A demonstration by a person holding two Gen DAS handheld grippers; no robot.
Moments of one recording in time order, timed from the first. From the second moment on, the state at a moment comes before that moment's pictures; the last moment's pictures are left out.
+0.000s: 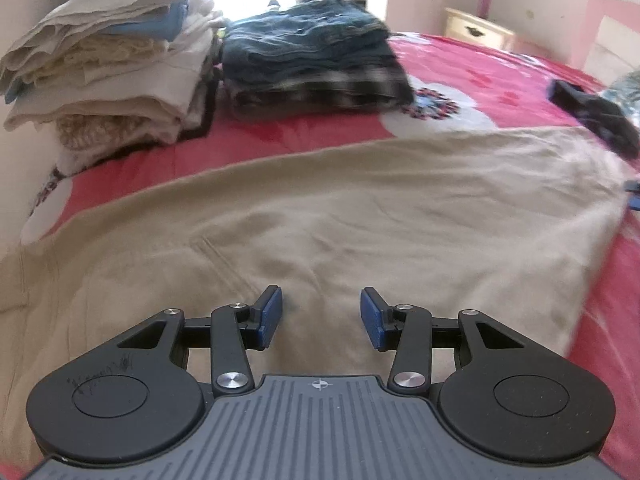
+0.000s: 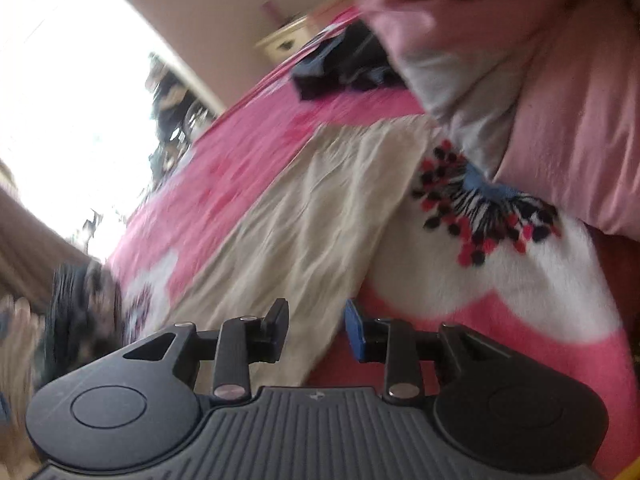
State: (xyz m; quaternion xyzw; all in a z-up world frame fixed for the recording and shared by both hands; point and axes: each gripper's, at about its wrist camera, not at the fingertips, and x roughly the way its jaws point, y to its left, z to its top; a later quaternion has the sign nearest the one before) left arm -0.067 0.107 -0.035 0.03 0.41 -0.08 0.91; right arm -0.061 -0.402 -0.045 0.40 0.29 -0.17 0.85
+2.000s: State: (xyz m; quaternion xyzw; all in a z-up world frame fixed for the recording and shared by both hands) left arm -0.043 0.098 -0.056 0.04 0.41 -0.06 0.91; right arm 0.013 -0.274 0.050 0.22 0.18 0.06 0.96
